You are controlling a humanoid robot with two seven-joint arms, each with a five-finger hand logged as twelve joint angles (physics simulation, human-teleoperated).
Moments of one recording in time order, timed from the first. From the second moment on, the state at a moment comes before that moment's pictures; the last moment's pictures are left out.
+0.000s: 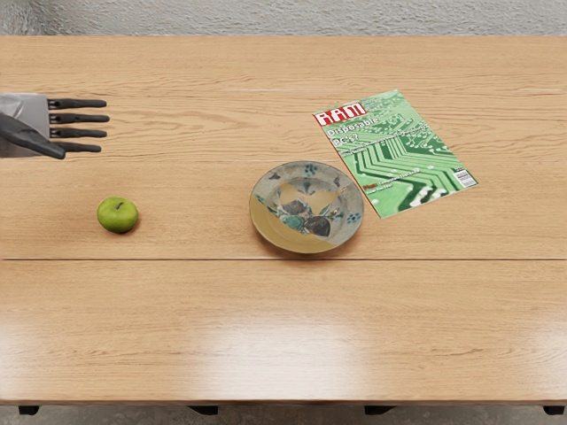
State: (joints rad) left arm -1.08 0.97 -0.38 -1.03 -0.27 -0.61 0.58; right arm -0.02 0.00 0.04 0.21 -0.15 0.07 -0.08
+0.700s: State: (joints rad) left arm -1.42 0.82 -0.17 -1.38 0.40 -0.53 0.61; right arm -0.03 0.00 0.05 0.21 -0.15 0.07 -0.08
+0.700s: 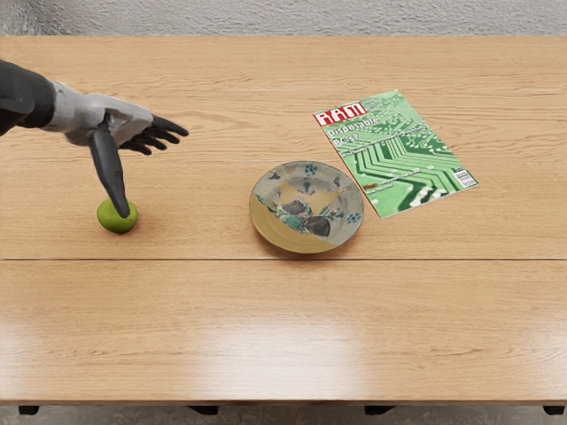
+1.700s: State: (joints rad) left arm -1.43 0.78 0.23 -1.58 0.77 0.11 0.61; right arm -0.03 0.00 0.05 0.21 -0.15 0.07 -0.08
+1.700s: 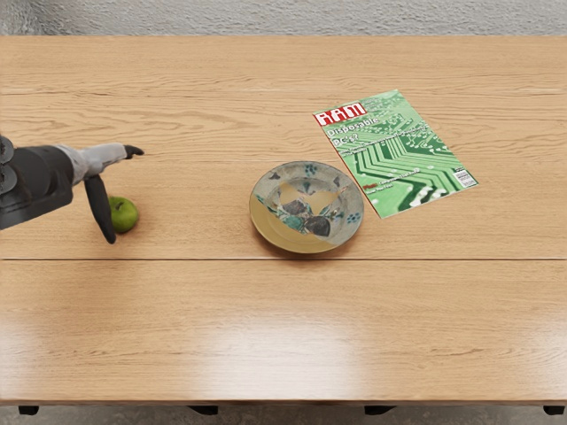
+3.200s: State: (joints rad) left arm -1.22 0.68 0.23 -1.47 0.96 0.33 0.61; right arm -0.03 0.00 0.05 0.21 -0.15 0.07 -0.08
